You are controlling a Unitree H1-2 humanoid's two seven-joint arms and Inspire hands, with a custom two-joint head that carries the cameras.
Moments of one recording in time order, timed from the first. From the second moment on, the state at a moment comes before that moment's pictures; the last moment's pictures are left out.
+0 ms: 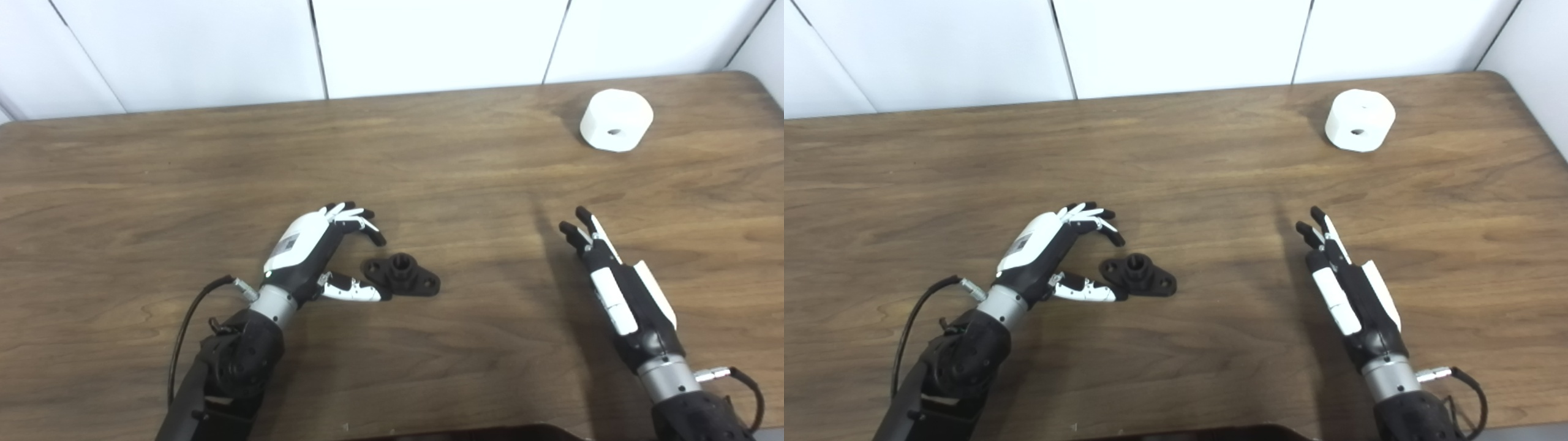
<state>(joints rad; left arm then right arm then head) -0.09 0.21 -0.35 -0.19 0.63 0.17 -0.28 0.36 -0.19 -0.02 -0.51 -0.07 0.23 0.09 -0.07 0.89</state>
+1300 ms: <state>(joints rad) -0.09 0.24 -0.40 -0.19 0.67 0.15 -0.22 0.36 -0.19 -0.03 -0.52 -0.07 0.23 0.08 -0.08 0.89</state>
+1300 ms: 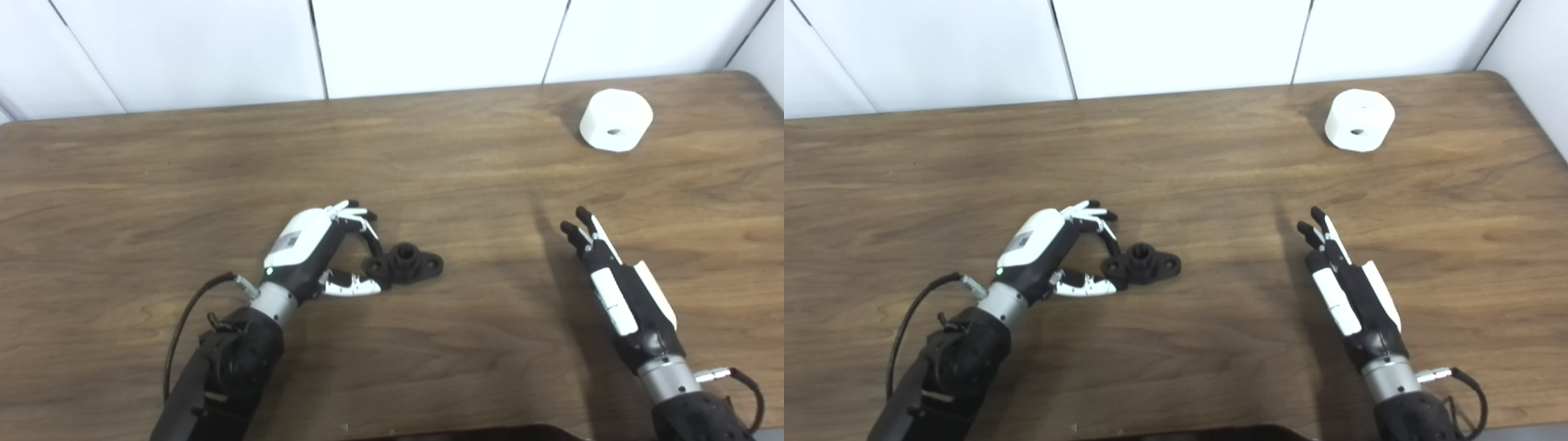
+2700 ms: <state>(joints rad) -0.05 0.21 -0.44 -0.28 0.81 0.23 -0.25 -0.02 -0.41 -0.32 -0.50 -0.12 0.48 0.06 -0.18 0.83</state>
